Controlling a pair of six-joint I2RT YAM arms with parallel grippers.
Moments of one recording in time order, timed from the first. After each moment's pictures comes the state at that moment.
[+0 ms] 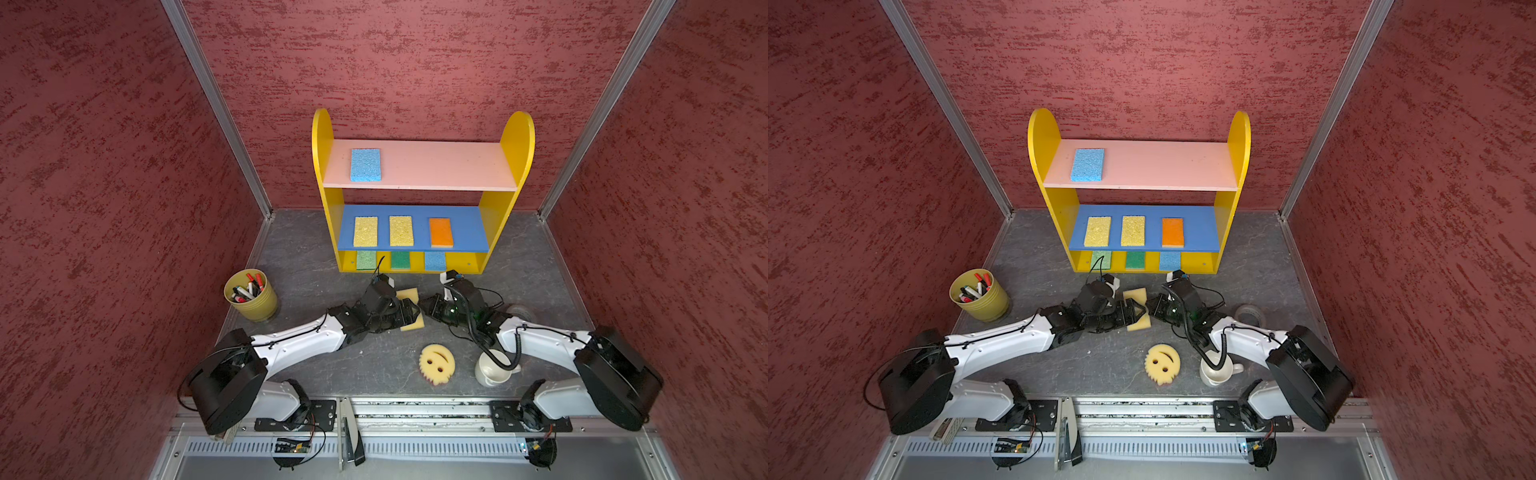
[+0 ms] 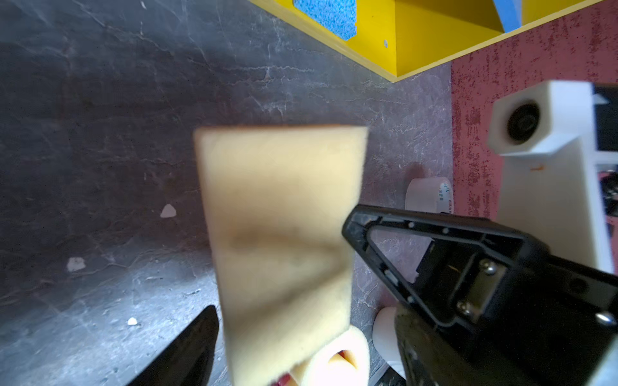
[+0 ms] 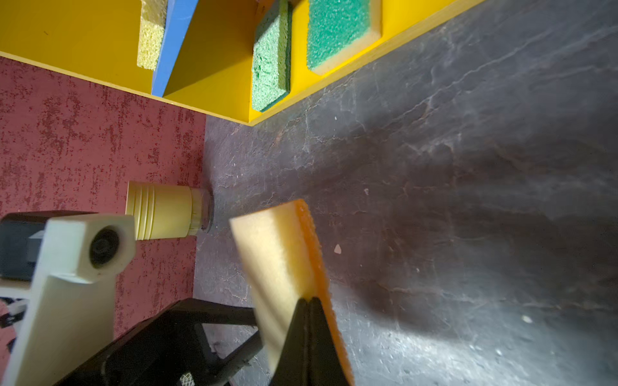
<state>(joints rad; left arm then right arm) -0.82 1.34 0.71 -0.08 0.11 -0.99 0.71 1.39 0.57 0.27 -0.19 1.05</state>
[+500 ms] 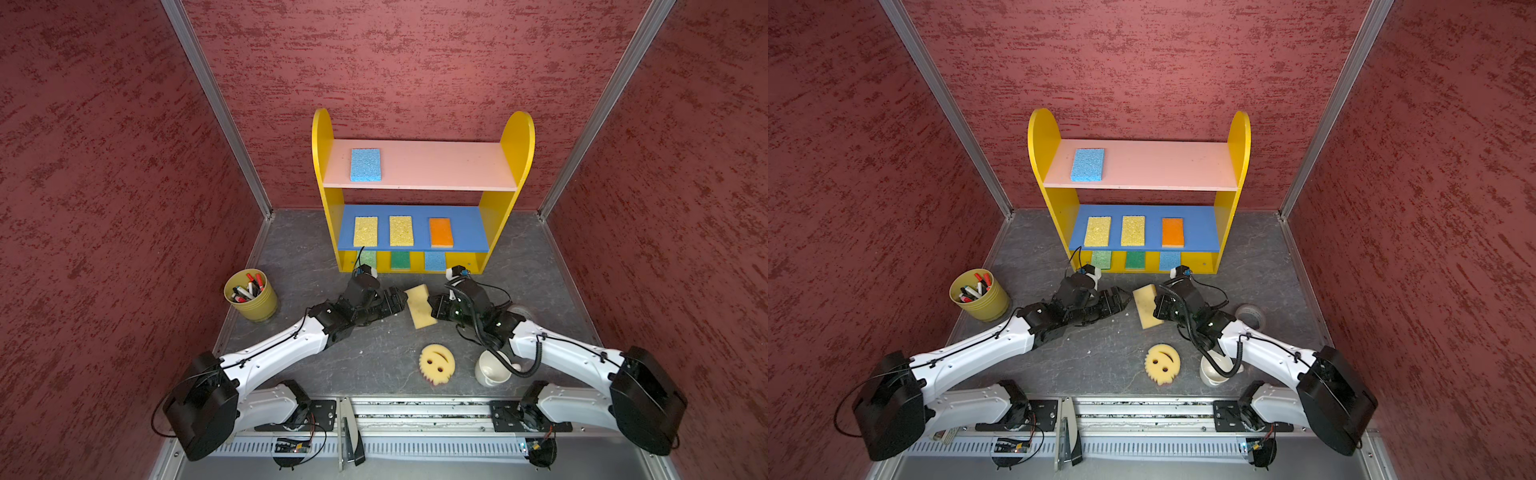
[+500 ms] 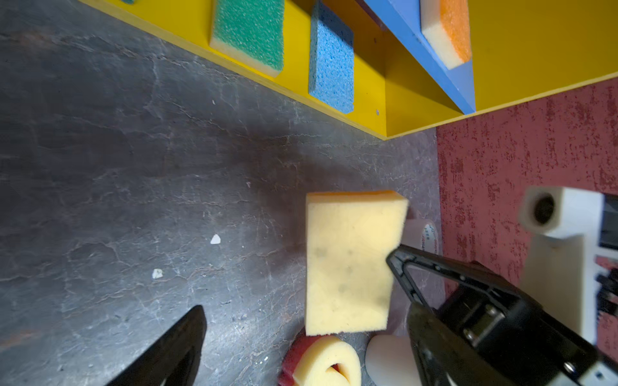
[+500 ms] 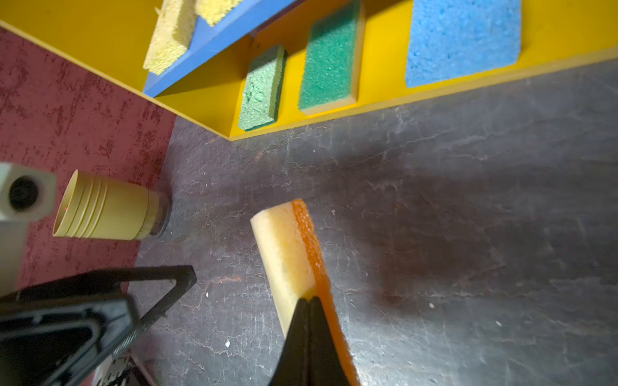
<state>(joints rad) -0.73 1.20 0.74 -0.21 0.05 -0.98 0.78 1.22 0.64 0.00 0.05 0.79</state>
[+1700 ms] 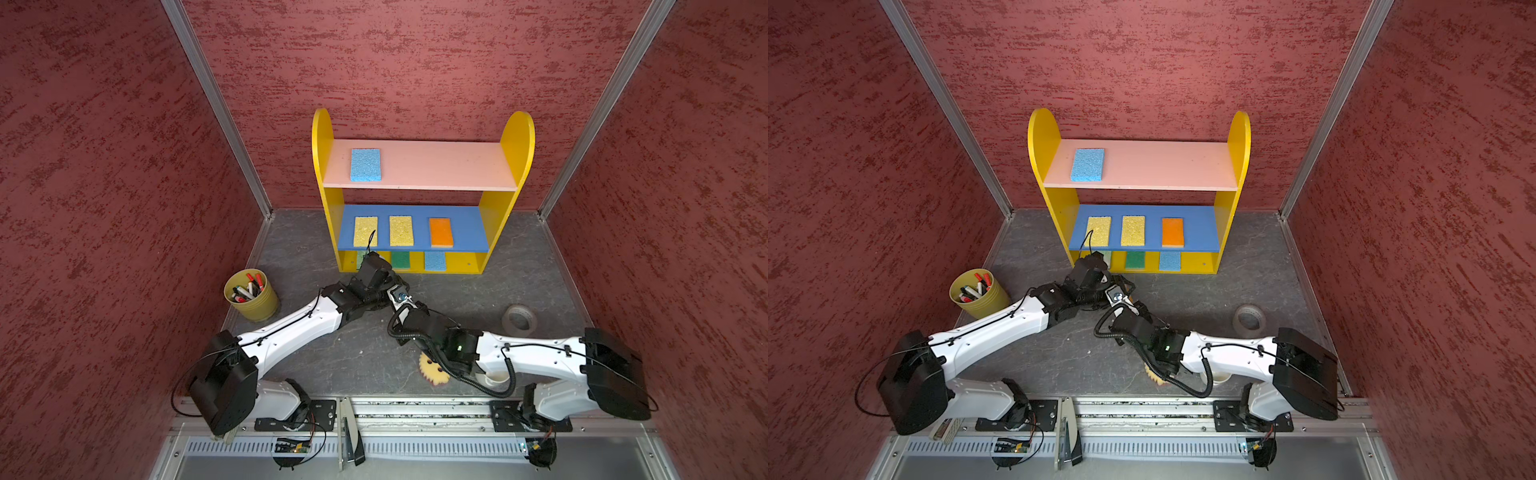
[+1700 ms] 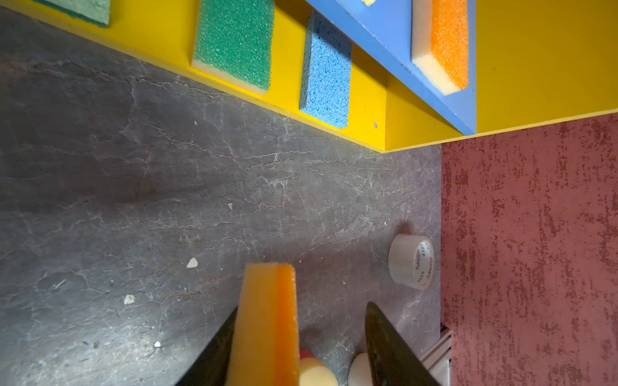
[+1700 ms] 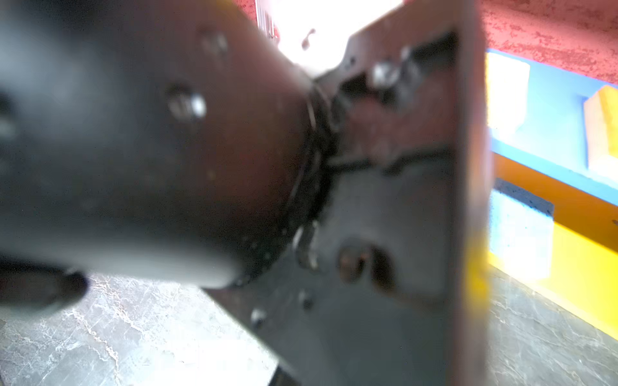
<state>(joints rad) -0.72 1.35 0.93 -0.30 0.06 -1.01 1.21 1.44 0.83 0.12 0.53 0.25</state>
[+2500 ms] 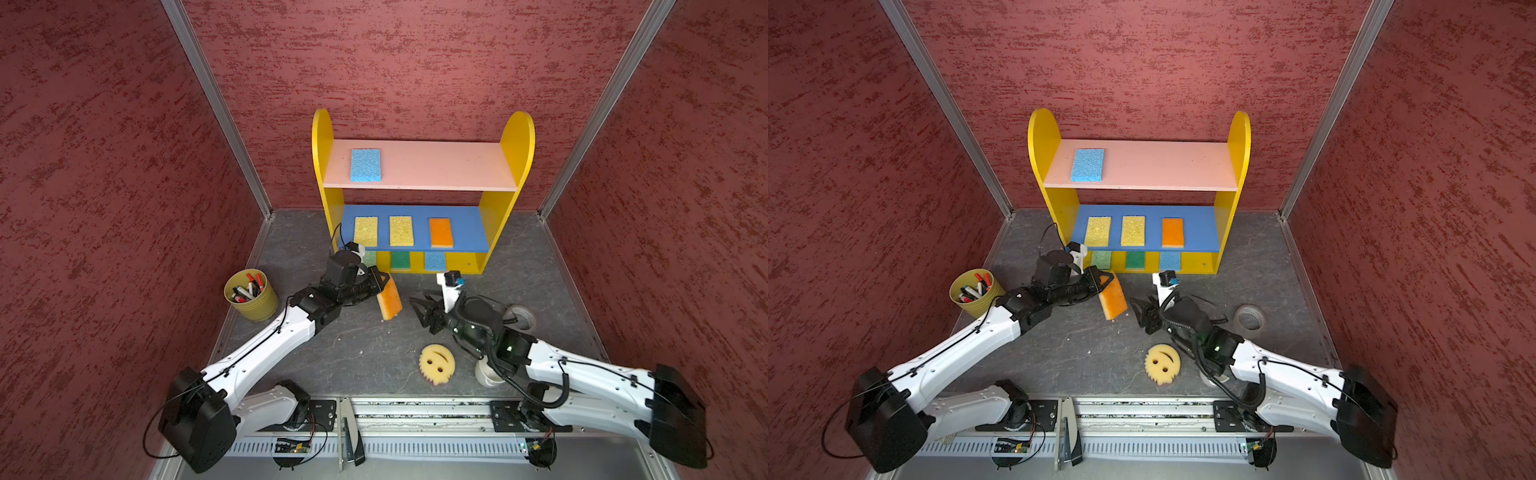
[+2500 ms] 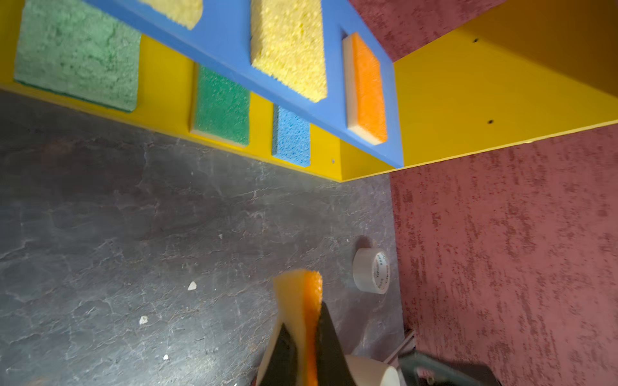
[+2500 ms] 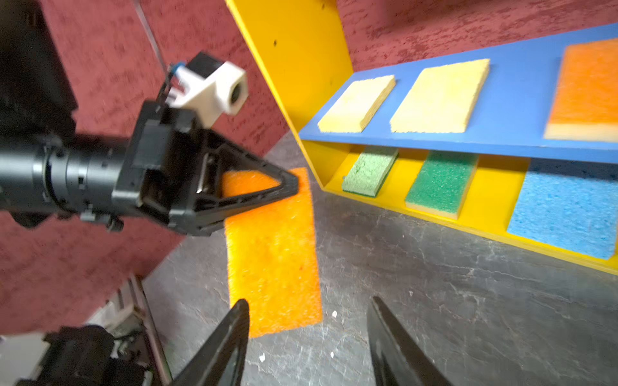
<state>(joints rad) -0.55 1.13 0.86 -0.24 0.22 -0.92 0.91 1.01 0.55 0.29 0.08 0.56</state>
